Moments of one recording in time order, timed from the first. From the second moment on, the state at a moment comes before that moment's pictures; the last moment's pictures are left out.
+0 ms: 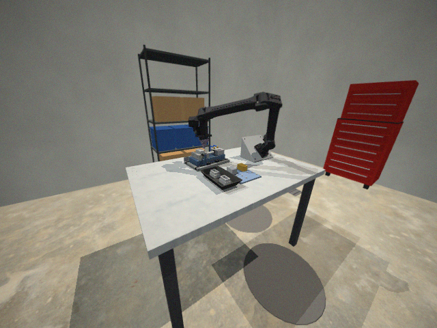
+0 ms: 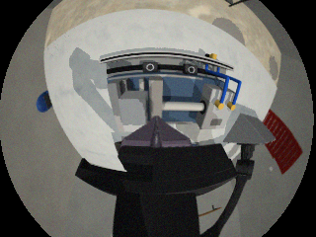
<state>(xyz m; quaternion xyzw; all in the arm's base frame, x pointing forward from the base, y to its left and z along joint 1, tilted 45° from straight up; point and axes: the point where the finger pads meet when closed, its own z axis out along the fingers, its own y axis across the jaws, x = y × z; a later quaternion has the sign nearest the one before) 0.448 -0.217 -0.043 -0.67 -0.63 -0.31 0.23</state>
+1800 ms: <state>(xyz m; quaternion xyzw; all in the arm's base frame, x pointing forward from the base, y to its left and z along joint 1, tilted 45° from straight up) 0.448 -0.214 -0.045 -0.67 -0.63 -0.30 0.23</state>
